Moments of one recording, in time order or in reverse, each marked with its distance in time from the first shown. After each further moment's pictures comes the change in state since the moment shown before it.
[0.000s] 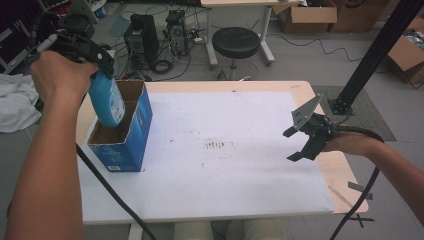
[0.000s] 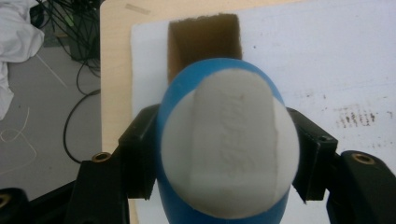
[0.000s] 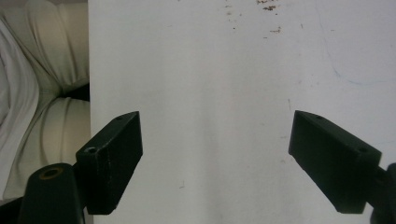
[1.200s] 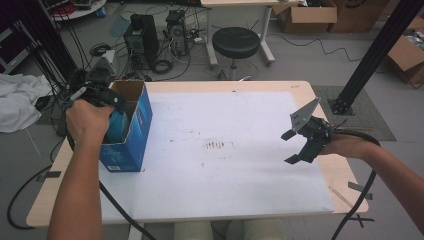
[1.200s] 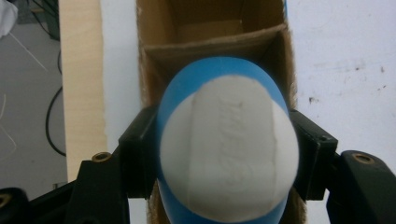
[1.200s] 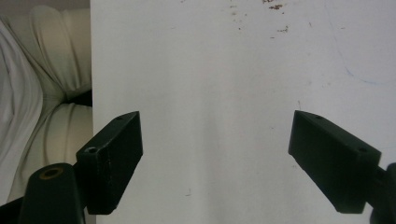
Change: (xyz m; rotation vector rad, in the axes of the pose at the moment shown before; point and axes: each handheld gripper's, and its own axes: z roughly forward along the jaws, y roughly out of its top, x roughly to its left) left arm 0.002 -0.042 0.119 0.063 -0.018 0.007; right arm 0.001 -0.004 0.010 -0.019 0.016 0.022
